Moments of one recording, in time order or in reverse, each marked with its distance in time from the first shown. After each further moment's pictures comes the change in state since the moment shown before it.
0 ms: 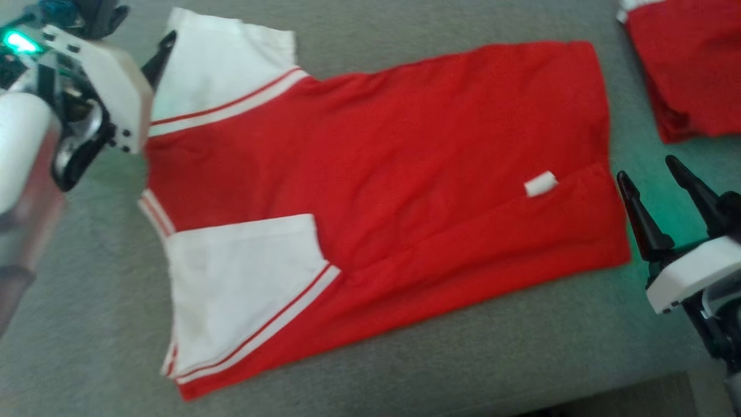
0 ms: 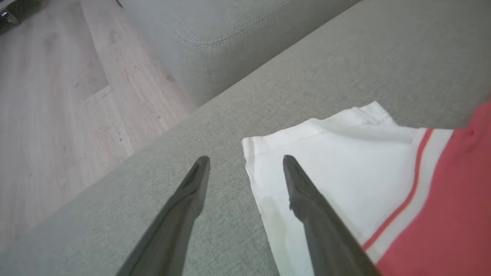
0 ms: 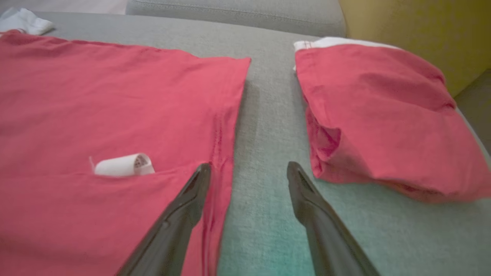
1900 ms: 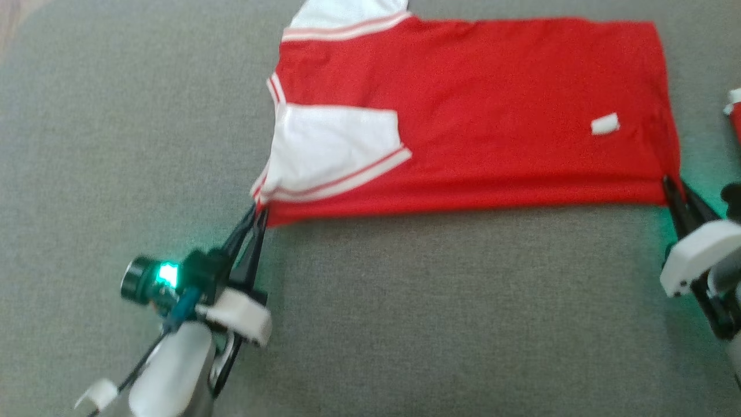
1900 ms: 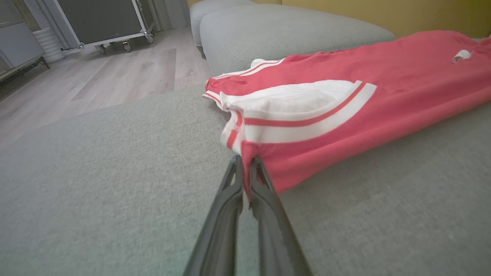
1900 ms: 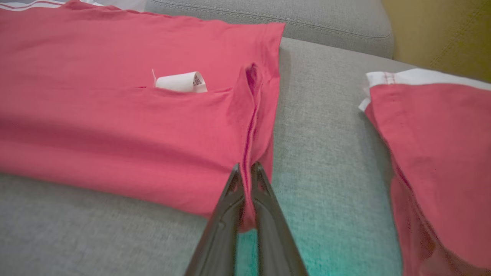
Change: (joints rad) left arm 0.629 -0.350 0.317 0.005 0.382 0.099 -0.634; right arm -0.255 -0.003 0.089 0.571 0.006 0.000 -0.135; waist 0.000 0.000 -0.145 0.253
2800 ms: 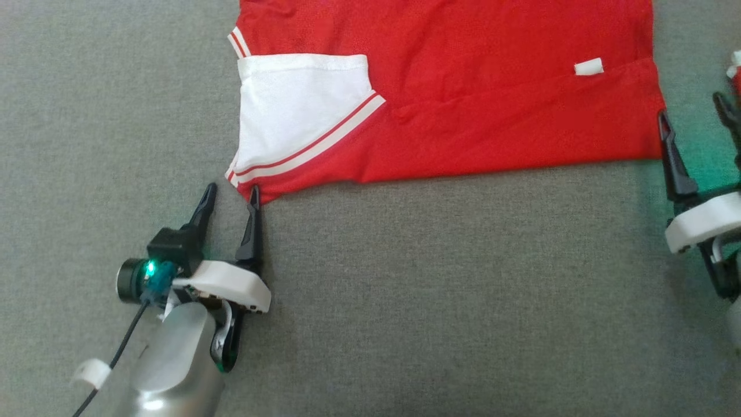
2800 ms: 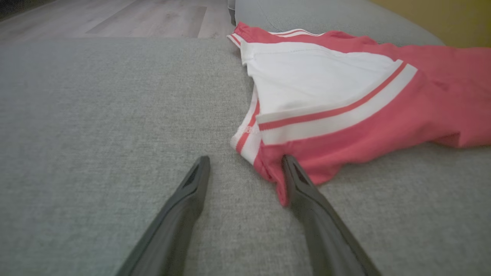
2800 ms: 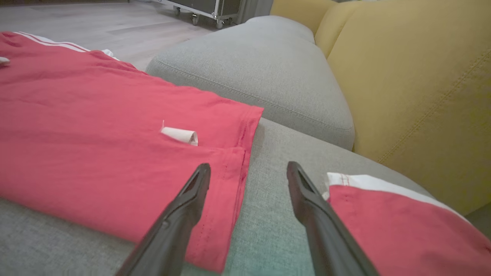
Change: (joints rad) left arm -0.041 -0.087 0.105 0.100 -0.148 0.022 0.009; right arm -0.035 0.052 -0.134 -0.151 -0.303 0.000 -0.209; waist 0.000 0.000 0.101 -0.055
